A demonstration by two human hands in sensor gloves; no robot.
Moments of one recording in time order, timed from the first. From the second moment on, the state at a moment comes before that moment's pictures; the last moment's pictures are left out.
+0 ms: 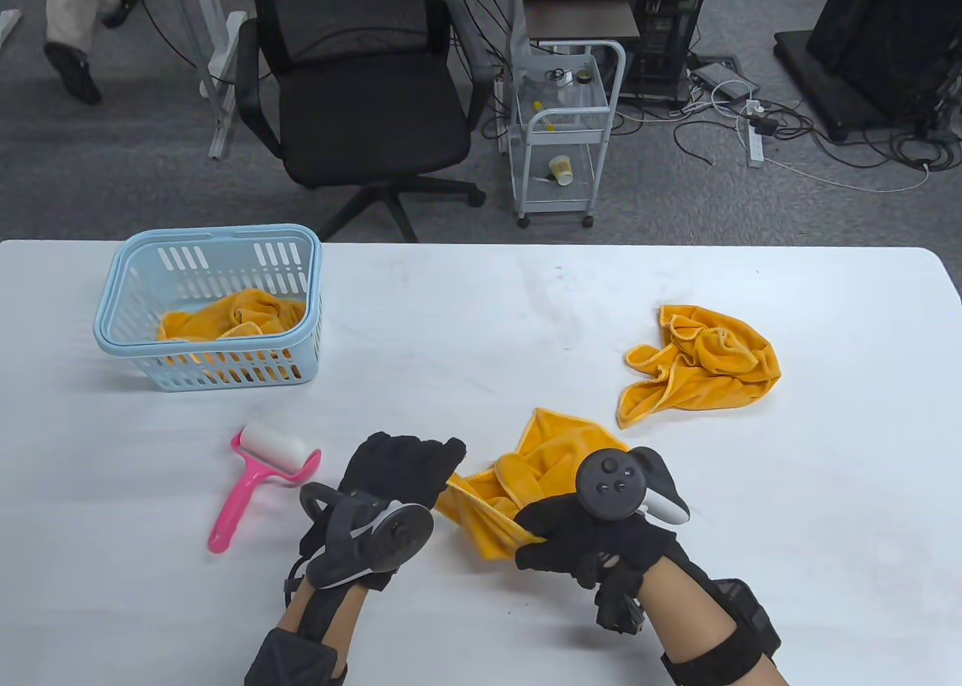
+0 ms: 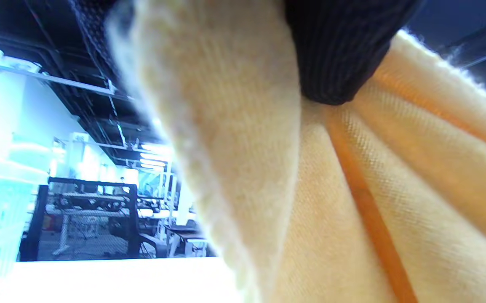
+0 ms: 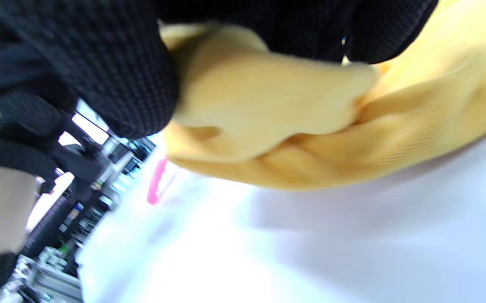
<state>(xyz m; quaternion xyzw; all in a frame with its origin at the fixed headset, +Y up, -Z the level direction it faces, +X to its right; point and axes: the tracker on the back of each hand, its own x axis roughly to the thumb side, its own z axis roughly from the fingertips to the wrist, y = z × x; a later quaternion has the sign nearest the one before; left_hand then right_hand) -0.137 -0.663 -0.227 0.21 -0.18 0.07 0.96 0.122 -0.728 -0.265 0.32 0.23 0.88 0.27</state>
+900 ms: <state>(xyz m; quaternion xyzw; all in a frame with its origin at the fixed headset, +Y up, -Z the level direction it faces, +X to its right) -0.207 -0.473 -0.178 0.25 -0.20 0.09 0.94 0.242 -0.478 -0.229 0.27 0.01 0.95 0.14</state>
